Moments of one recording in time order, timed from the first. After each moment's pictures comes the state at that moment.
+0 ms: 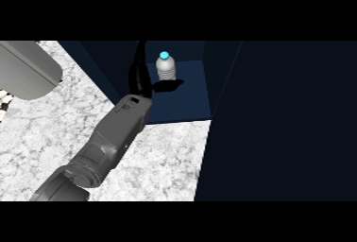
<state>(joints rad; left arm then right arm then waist) -1.10 0.00 -0.10 -0.11 0.19 0.81 -0.51 0.18 -0.45 0.77 -2.48 0.06 -0.46 0.11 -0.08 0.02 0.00</state>
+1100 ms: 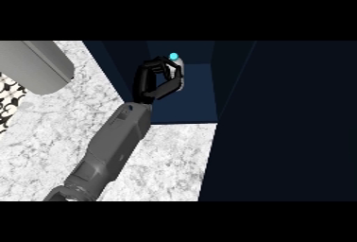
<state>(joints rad) -0.91 0.00 -0.14 -0.45 0.44 0.25 -0.69 0.19 -0.46 0.77 -2.48 0.05 -0.50 0.13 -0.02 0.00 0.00</state>
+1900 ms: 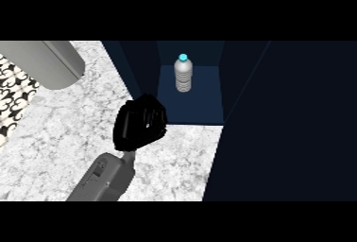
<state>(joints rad) -0.35 0.06 -0.34 -1.22 0.50 0.20 -0.48 0.17 -0.53 0.75 -2.49 0.06 -0.51 0.16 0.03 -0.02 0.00</state>
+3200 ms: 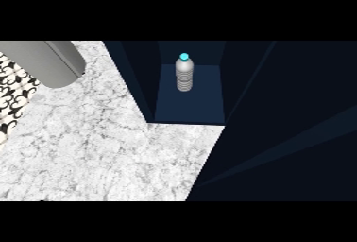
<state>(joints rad) 0.55 0.42 -0.35 -2.06 0.56 0.08 -0.55 -0.28 -0.30 0.85 -2.43 0.09 -0.40 0.58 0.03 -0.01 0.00</state>
